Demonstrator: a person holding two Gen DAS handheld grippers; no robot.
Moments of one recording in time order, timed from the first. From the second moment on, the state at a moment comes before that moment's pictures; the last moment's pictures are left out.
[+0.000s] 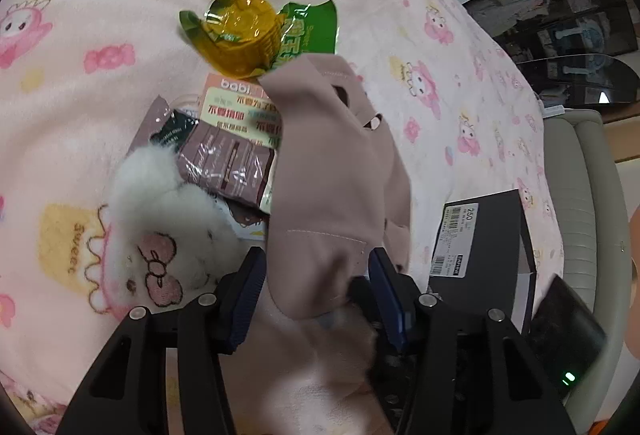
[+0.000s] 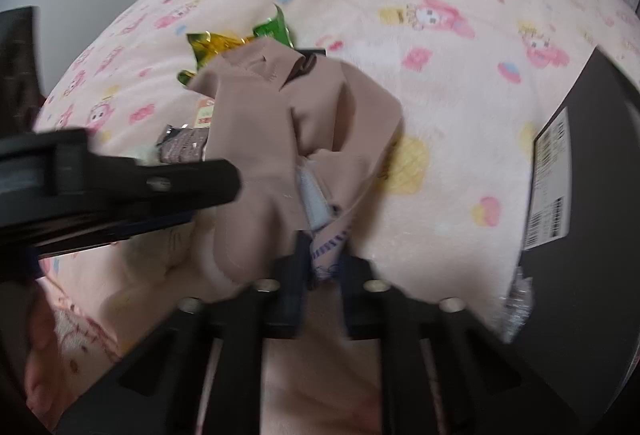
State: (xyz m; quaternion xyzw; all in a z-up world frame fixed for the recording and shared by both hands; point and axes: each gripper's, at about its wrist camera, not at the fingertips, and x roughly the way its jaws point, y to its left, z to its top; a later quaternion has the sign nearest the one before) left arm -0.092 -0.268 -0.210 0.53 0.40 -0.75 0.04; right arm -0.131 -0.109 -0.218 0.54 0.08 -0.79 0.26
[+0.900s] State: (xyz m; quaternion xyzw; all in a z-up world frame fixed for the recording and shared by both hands) left arm -0.073 -0.197 -0.214 0.56 0.42 -0.71 -0.08; right arm -0.031 -0.037 -0.150 0.50 0.04 -0.82 0.26
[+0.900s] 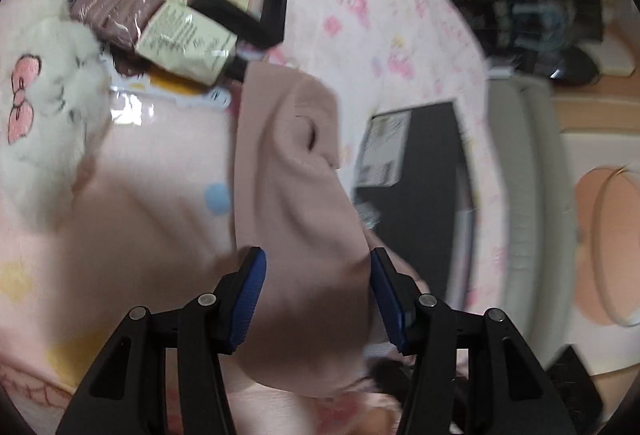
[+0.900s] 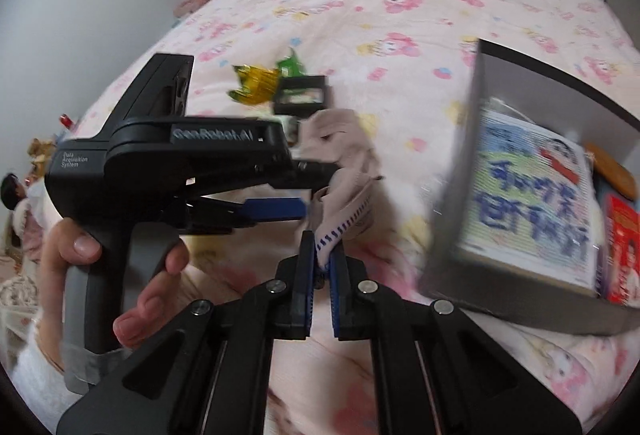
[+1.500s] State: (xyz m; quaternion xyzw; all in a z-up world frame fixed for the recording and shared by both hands) left arm 0.000 -0.114 -0.136 0.55 0.29 -0.76 -0.20; right arm 0.020 0.098 -0.102 0.46 -0.02 -0.87 0.17
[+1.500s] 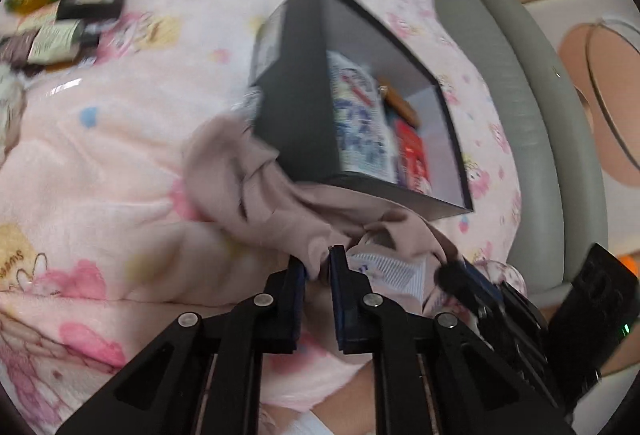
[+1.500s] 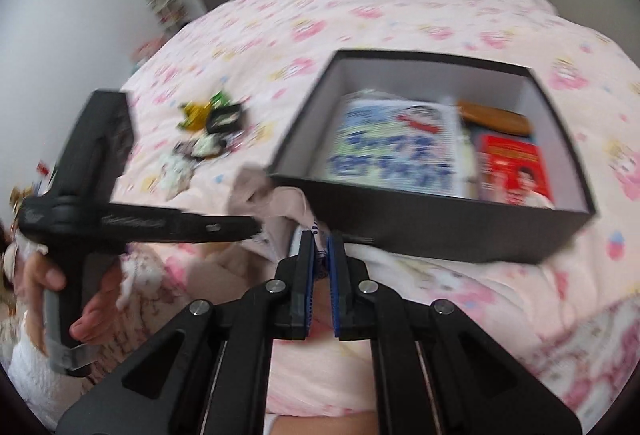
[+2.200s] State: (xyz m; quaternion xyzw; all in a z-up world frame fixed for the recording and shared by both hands) left arm -0.041 -0.138 -0.183 0.58 0.27 -0.77 -0.02; right arm -0.005 0.092 -0.177 0.55 -0.09 -0.82 0.15
